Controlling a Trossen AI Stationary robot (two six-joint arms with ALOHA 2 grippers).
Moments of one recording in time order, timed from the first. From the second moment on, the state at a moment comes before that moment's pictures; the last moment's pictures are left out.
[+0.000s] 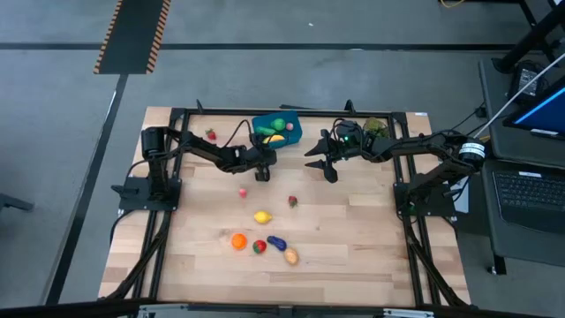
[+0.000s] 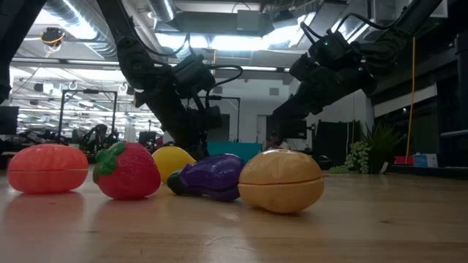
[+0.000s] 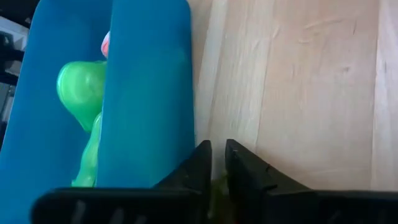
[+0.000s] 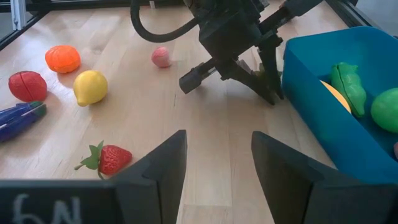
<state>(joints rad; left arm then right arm) 0.28 1.87 0.81 0.26 -0.45 0.42 -0.45 1.50 0.62 0.39 -0.47 -0.19</state>
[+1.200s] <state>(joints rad) 0.12 1.48 0.85 0.14 -0.51 0.26 -0.45 1.50 0.62 0.38 -0.47 -0.19</state>
